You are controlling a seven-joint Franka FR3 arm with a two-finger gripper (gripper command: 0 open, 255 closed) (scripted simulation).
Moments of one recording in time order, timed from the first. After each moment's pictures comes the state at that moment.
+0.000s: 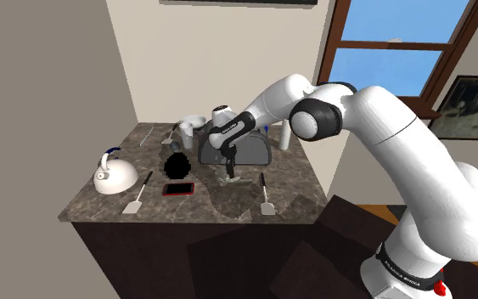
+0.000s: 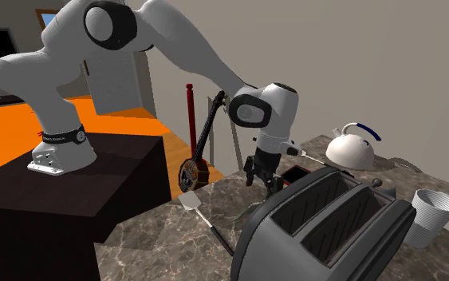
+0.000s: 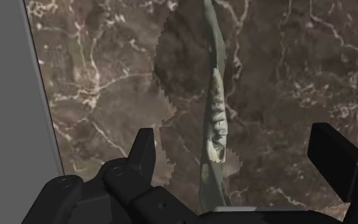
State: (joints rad) arm 0.01 0.96 -0.13 -1.35 0.01 2.17 -0.75
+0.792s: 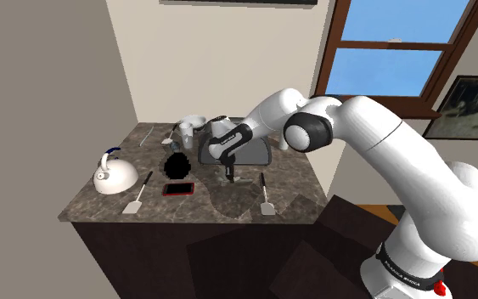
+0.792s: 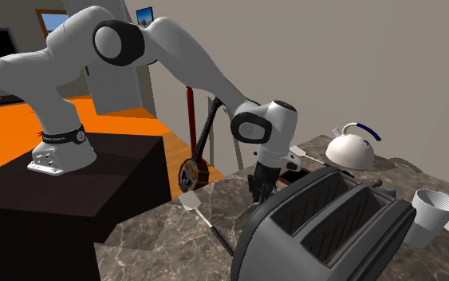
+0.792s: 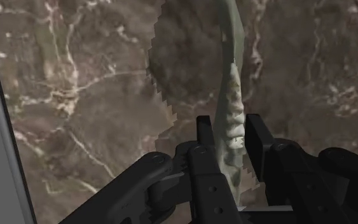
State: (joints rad) arm 0.01 1.09 -0.12 -1.25 0.01 2.20 -0.75
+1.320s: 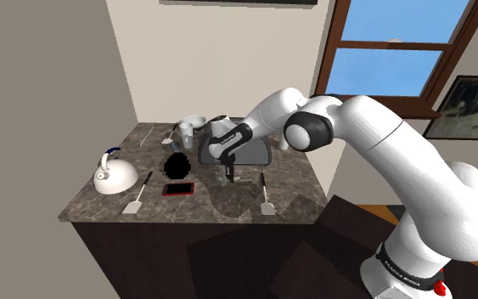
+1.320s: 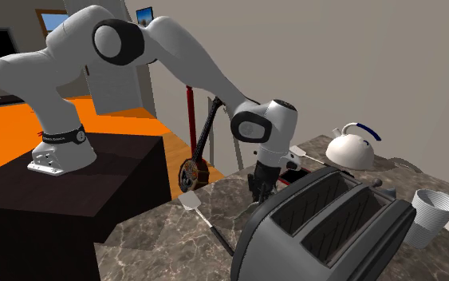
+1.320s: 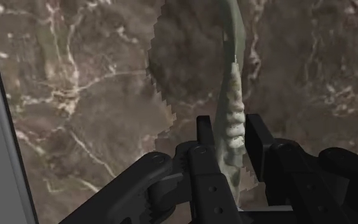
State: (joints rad) arm 0.01 1.08 -0.12 -1.26 0.01 2.20 -0.75
